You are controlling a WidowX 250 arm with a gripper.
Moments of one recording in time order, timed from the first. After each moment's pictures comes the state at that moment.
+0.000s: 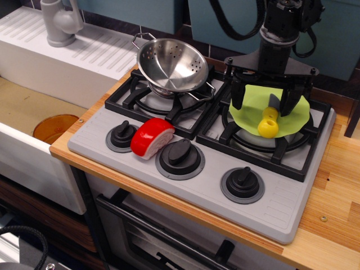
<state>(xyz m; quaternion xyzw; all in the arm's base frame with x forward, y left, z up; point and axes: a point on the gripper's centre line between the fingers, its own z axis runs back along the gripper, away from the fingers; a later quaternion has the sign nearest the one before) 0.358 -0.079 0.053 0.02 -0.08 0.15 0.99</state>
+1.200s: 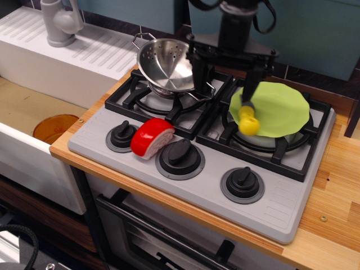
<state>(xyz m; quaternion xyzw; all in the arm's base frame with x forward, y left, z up) 0.341 -0.025 0.075 0.03 -0.01 0.10 0.99</state>
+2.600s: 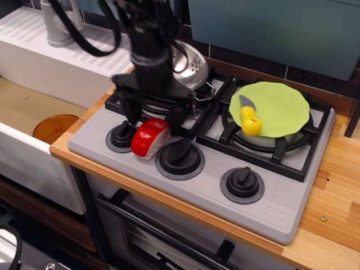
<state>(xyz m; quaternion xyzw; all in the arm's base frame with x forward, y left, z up) 0.292 0.033 0.030 0.02 -0.07 0.08 0.99</state>
